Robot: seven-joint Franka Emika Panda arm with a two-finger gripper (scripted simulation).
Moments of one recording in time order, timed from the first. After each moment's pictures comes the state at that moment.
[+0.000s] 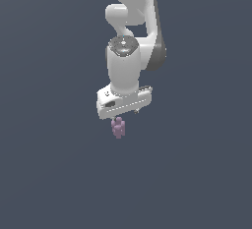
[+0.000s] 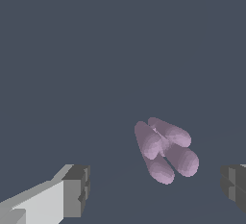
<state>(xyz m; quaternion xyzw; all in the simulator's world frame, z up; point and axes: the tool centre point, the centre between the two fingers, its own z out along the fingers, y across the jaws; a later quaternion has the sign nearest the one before) 0.019 -0.003 0.175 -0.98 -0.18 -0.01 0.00</state>
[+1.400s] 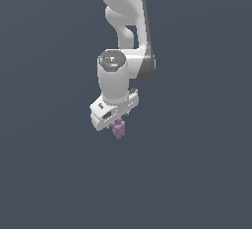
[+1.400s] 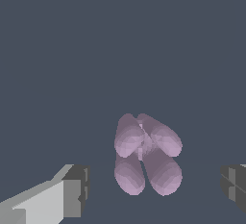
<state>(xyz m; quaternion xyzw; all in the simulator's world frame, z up) 0.021 -0.034 0.141 -0.94 -0.34 0.00 0.00</state>
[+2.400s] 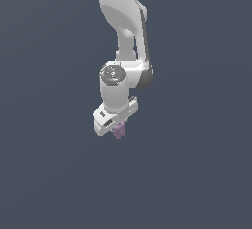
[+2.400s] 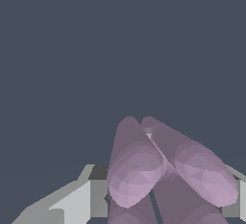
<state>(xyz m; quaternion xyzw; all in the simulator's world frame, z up) 0.021 -0.035 0.096 -0.94 -0.34 0.00 0.00</state>
